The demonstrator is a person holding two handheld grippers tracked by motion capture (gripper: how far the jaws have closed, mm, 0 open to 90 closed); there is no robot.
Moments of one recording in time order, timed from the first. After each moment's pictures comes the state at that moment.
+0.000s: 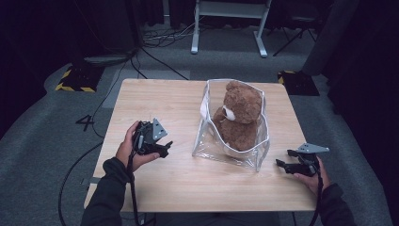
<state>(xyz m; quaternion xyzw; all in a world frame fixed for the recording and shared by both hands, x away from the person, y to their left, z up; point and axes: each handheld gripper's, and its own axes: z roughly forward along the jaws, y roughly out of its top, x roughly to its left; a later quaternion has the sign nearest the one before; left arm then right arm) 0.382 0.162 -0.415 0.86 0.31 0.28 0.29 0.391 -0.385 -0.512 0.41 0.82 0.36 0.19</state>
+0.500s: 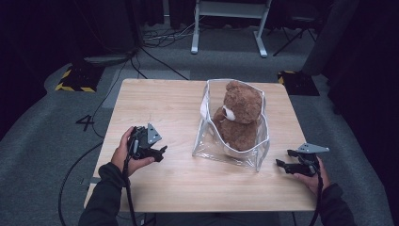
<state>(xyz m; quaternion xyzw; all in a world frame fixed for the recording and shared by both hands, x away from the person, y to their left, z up) 0.376 0.178 -0.435 0.86 0.33 0.27 0.27 0.391 -0.385 -0.512 0.41 0.82 0.36 0.19</state>
